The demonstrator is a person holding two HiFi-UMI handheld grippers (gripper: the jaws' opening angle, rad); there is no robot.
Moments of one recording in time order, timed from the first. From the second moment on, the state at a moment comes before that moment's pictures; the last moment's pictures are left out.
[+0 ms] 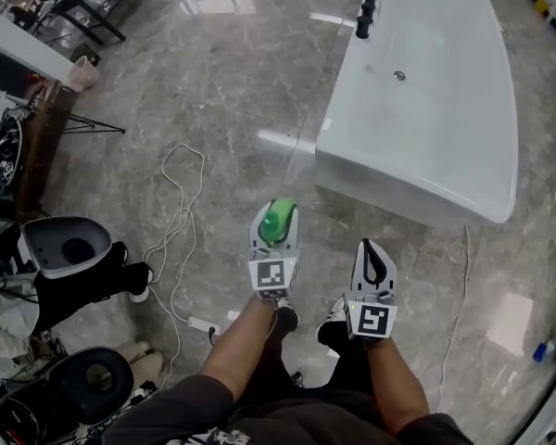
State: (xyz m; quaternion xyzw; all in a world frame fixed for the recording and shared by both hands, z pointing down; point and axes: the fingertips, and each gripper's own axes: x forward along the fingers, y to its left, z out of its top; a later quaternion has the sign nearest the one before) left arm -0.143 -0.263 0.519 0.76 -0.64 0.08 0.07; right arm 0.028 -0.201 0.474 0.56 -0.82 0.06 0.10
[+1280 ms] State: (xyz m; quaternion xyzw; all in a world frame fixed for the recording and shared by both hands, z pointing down) left arm -0.052 -0.048 0.293 0.78 -0.61 0.07 0.08; right arm 0.118 -0.047 0.249 0.57 -0.82 0.00 0.06
